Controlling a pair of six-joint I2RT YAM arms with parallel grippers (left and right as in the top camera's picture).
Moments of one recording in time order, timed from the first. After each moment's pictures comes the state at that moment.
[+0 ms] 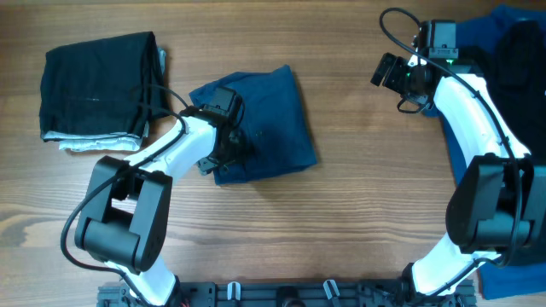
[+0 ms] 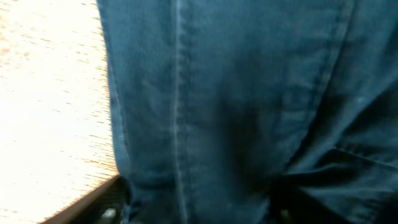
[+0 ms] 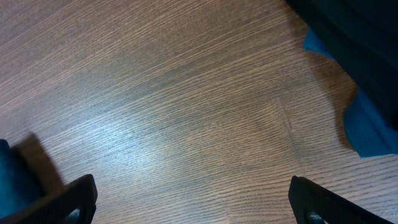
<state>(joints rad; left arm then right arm) -0.36 1.85 1.08 -0.72 0.00 -0.70 -0.03 1.87 1.42 -0.64 -0.07 0.40</state>
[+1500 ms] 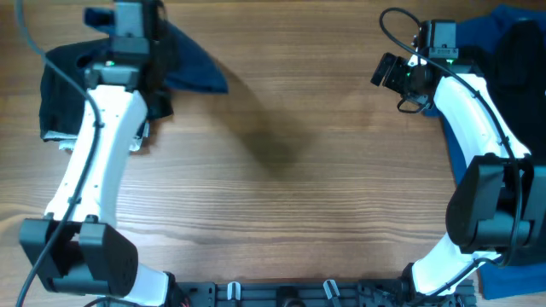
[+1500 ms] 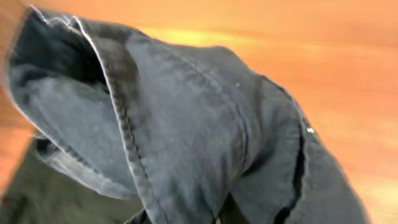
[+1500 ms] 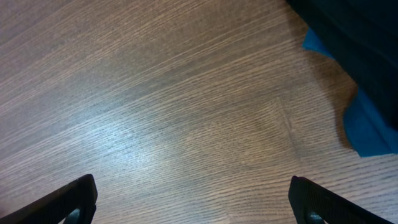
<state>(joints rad) -0.07 1.68 1.54 -0.62 -0.31 -0.11 -0.03 1.87 1.42 -0.64 -0.07 0.40</state>
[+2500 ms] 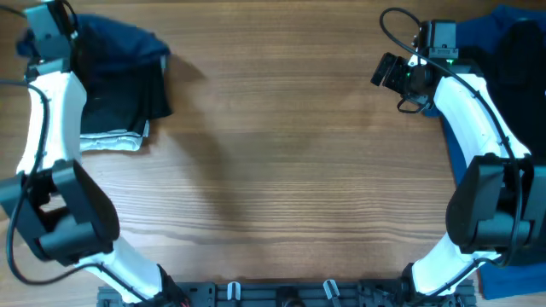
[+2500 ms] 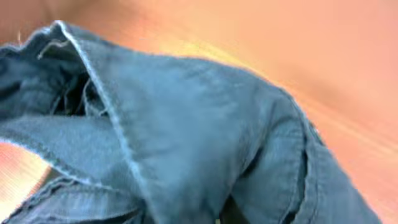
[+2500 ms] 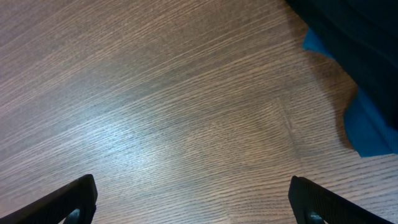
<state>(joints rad) 0.28 1.89 1.59 -0.35 -0.13 -0.24 -0.03 1.87 1.42 -0.64 -0.07 0.41</state>
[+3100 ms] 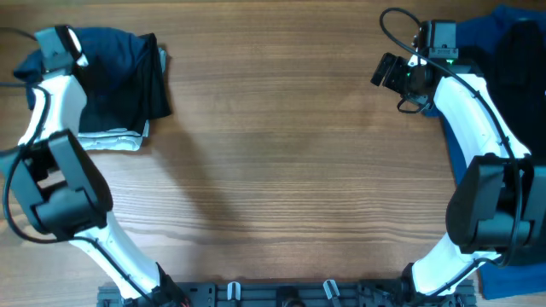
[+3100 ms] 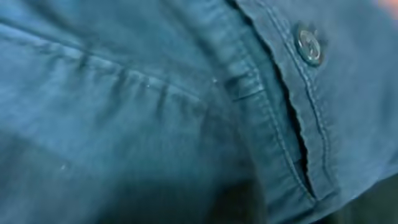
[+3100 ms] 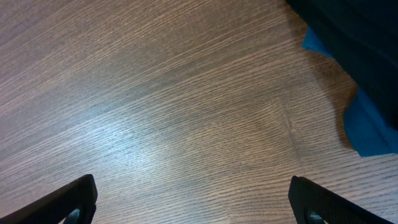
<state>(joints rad) 0.34 2.07 1.54 -0.45 -0.05 -0.16 -0.03 1.87 1.42 -0.64 -0.07 0.41</state>
